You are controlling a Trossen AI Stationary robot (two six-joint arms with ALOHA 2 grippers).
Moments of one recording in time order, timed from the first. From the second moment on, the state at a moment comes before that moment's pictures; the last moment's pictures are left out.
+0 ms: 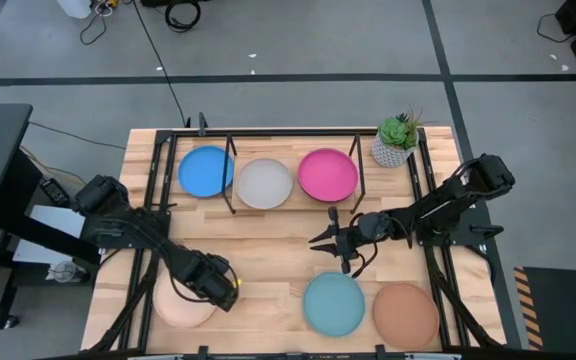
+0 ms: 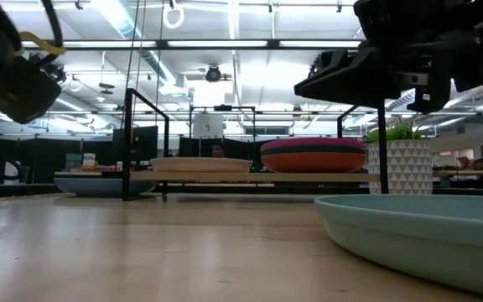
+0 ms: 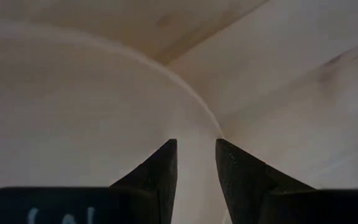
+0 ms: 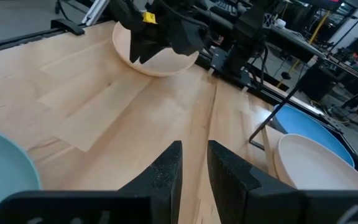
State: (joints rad) left arm -0.64 1.64 0.90 -0.60 0.14 -1.69; right arm 0.26 1.54 0.45 0.84 0.13 -0.41
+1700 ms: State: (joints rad) left arm -0.55 1.74 1.05 -0.72 0.15 -1.51; right arm 0.26 1.54 0.45 0.84 0.12 -0.39
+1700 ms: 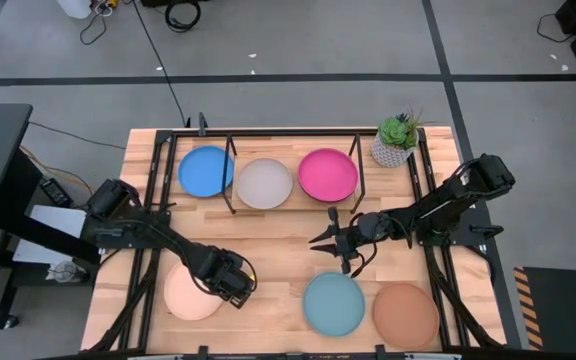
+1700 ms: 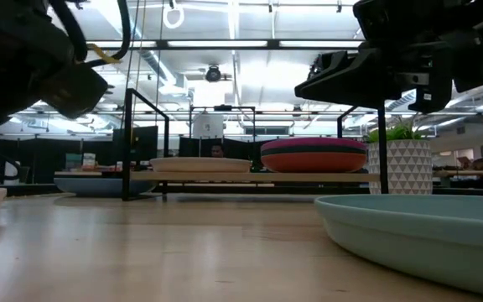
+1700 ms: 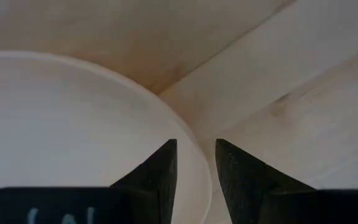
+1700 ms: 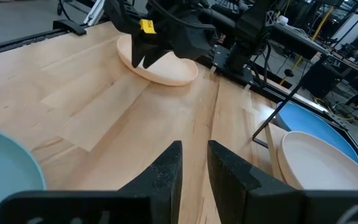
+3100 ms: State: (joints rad) left arm -0.37 1.70 1.54 -0.92 -0.13 -0.33; right arm 0.35 1.54 0.45 0.74 0.12 -0.16
